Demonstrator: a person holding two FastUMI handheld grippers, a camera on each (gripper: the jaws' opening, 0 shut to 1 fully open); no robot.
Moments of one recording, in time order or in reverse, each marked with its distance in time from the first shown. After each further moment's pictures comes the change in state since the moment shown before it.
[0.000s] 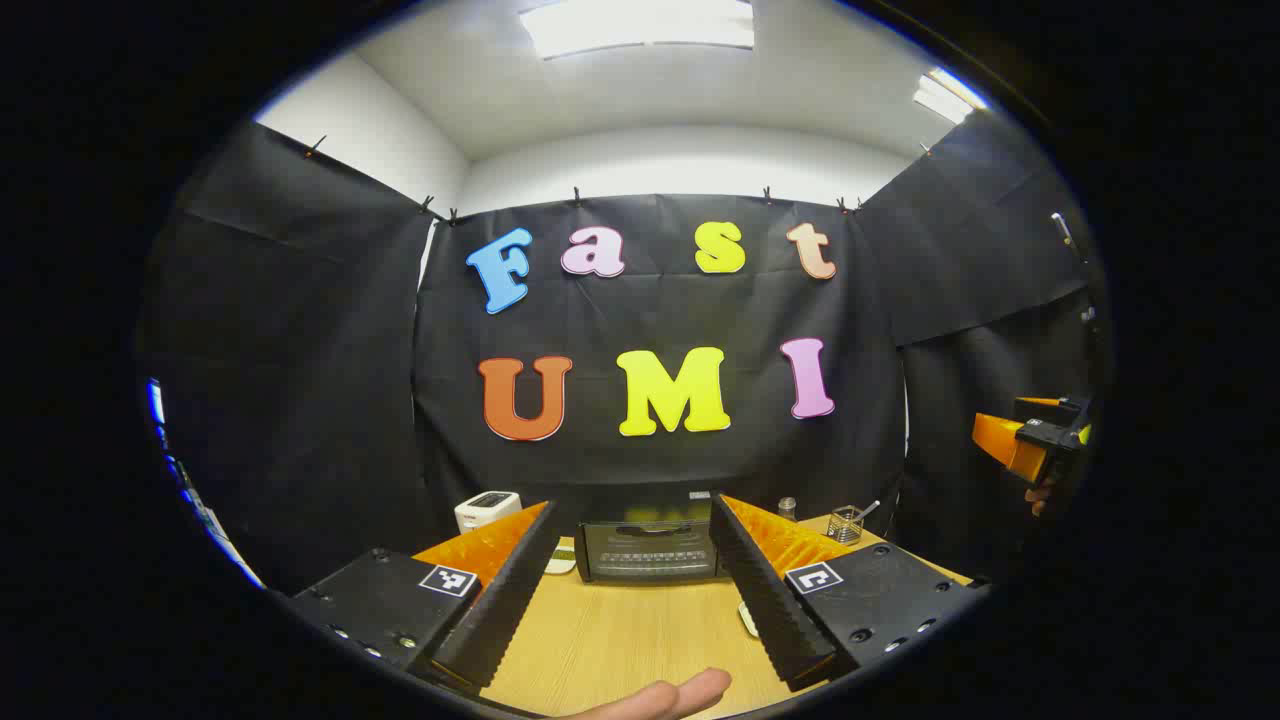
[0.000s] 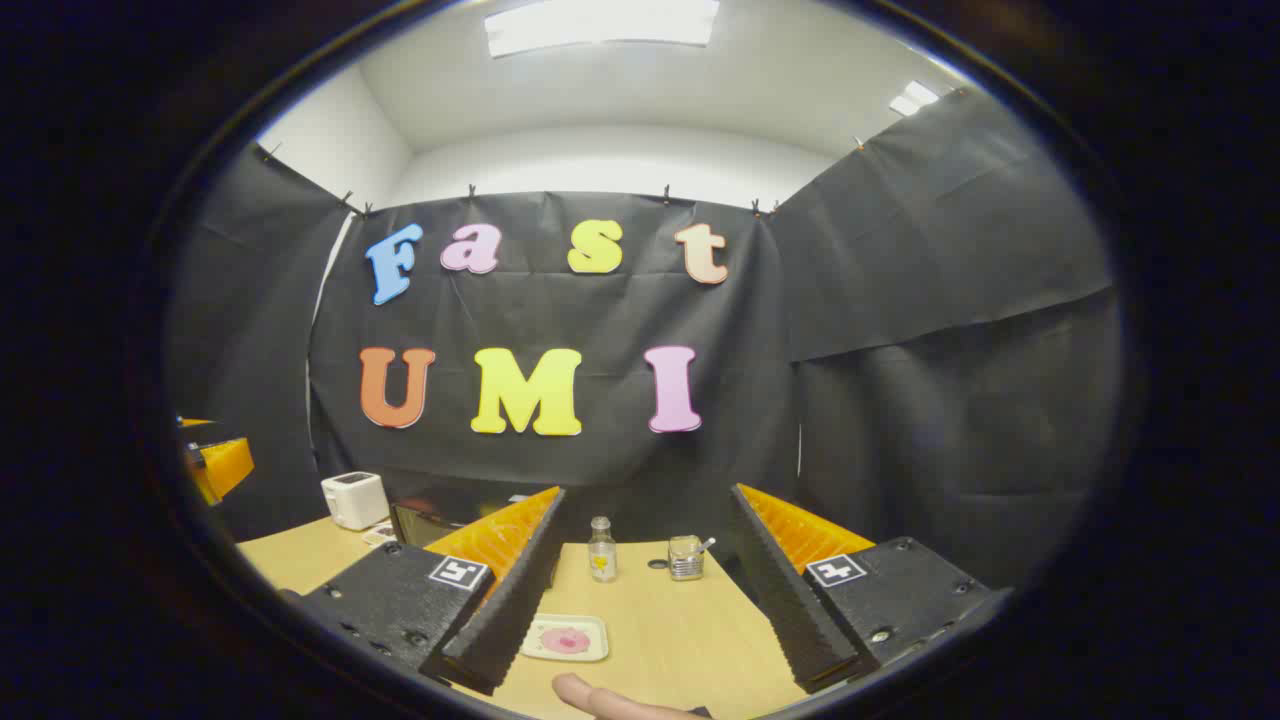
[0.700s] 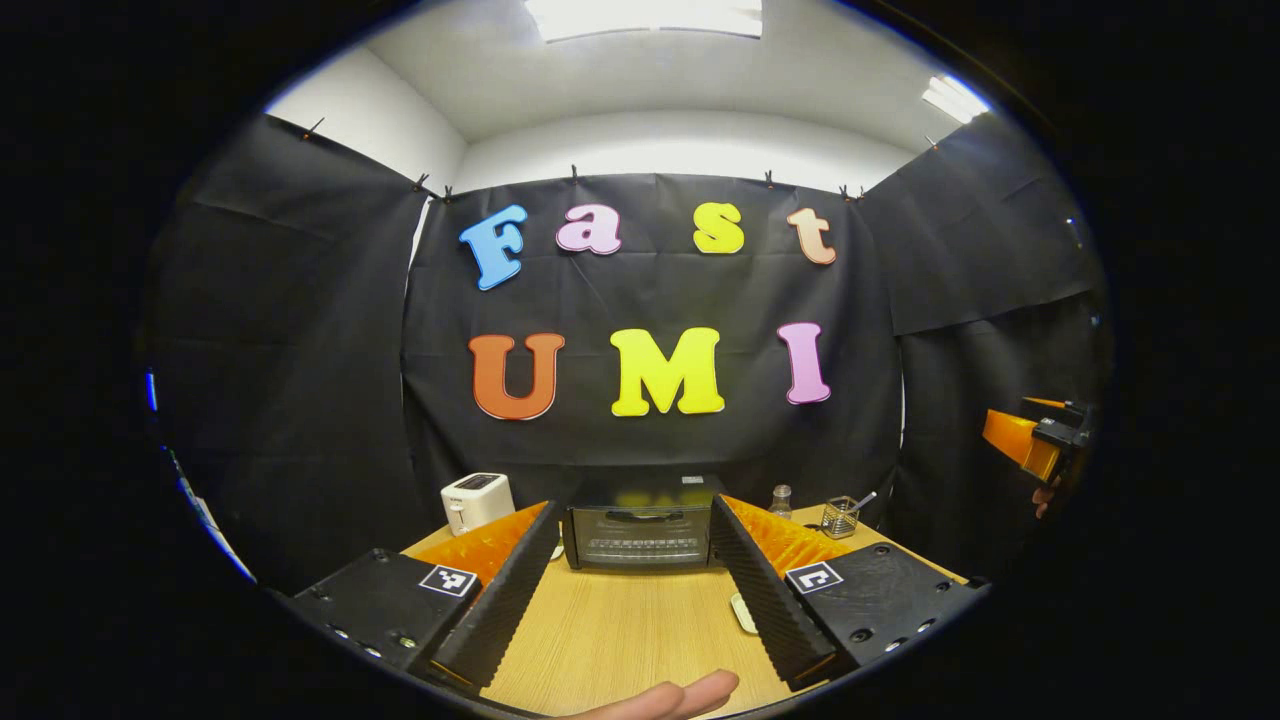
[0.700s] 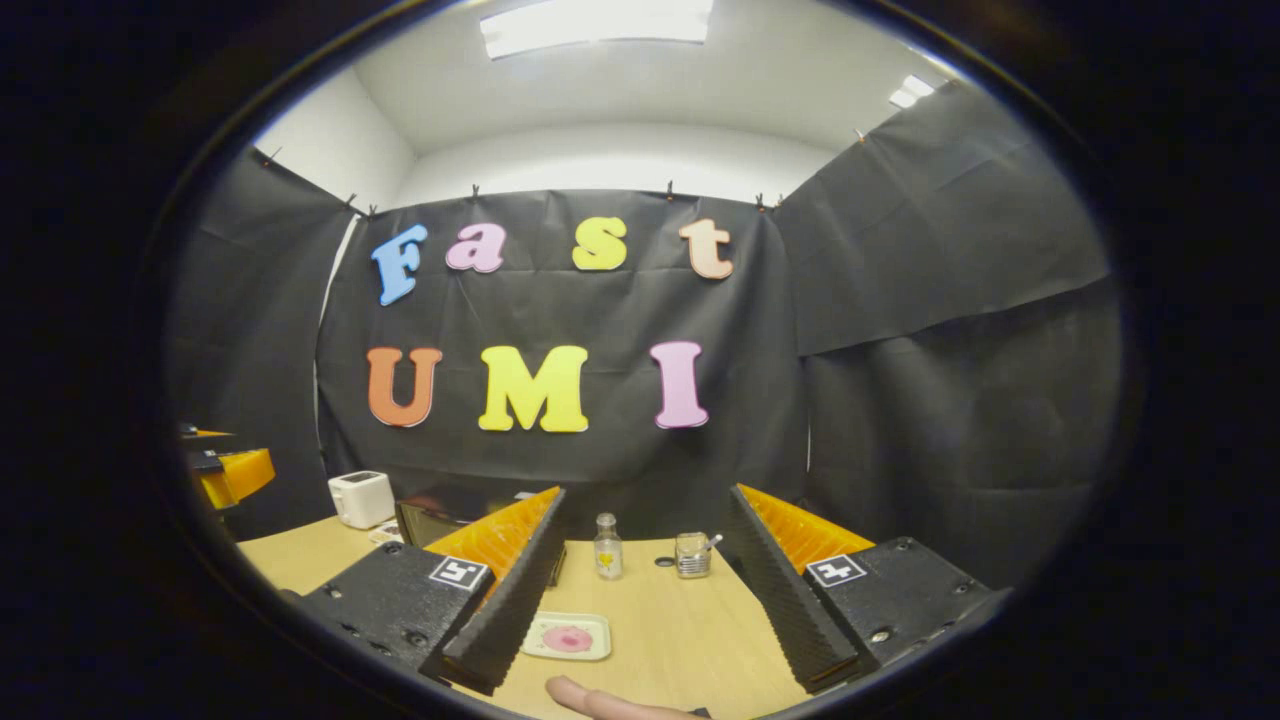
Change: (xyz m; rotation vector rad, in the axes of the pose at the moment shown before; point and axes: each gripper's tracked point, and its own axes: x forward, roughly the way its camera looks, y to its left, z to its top) left arm 0.020 -0.008 -0.020 -0.037 0.060 -0.022; right arm 0.006 -0.007 -0.009 0.009 0.012 0.026
